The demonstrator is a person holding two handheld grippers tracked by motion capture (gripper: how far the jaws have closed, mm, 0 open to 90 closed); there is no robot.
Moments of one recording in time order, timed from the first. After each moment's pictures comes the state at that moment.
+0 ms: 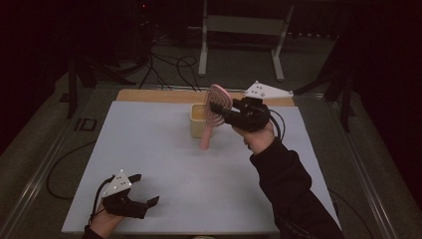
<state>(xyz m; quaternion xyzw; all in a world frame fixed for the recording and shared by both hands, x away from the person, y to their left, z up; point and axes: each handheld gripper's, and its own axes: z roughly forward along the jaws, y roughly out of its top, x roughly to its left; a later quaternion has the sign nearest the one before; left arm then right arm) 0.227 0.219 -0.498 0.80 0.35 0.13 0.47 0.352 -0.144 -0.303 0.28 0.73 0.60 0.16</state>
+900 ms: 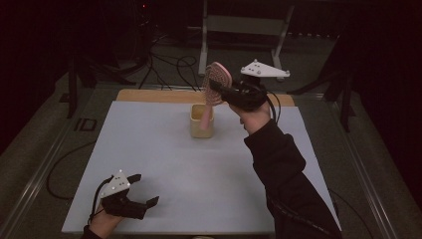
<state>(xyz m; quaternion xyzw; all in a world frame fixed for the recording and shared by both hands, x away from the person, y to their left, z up) 0.226 0.221 -0.496 0.80 0.35 0.13 0.48 0.386 -0.134 -0.279 0.30 0.71 0.60 0.20</state>
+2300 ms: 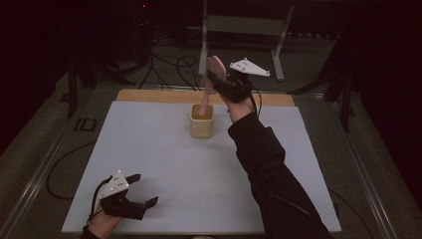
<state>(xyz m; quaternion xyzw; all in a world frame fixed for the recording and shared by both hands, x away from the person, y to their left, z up) 0.224 0.223 -0.494 0.79 0.35 0.13 0.48 0.447 -0.114 -0.323 0.36 0.67 0.59 0.27</state>
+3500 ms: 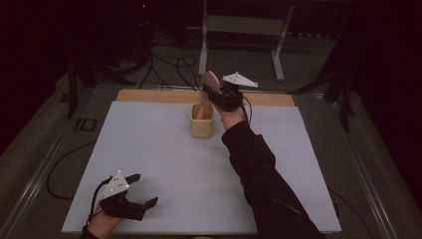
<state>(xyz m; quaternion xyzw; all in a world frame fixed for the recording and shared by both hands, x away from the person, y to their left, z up) 0.222 0.222 -0.492 0.79 0.34 0.14 0.49 0.466 -0.103 -0.380 0.40 0.68 0.58 0.23</state>
